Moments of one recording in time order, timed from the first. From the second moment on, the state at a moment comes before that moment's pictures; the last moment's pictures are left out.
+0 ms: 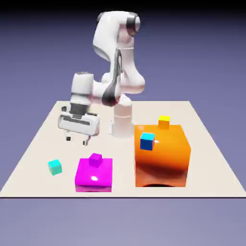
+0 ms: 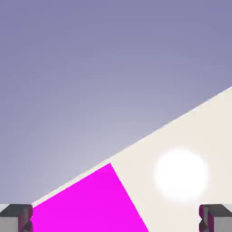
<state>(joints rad) -0.37 0.02 -0.12 -2.56 0.05 2.87 0.91</state>
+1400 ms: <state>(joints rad) -0.15 -0.22 0.37 -2.32 0.05 2.18 1.28</state>
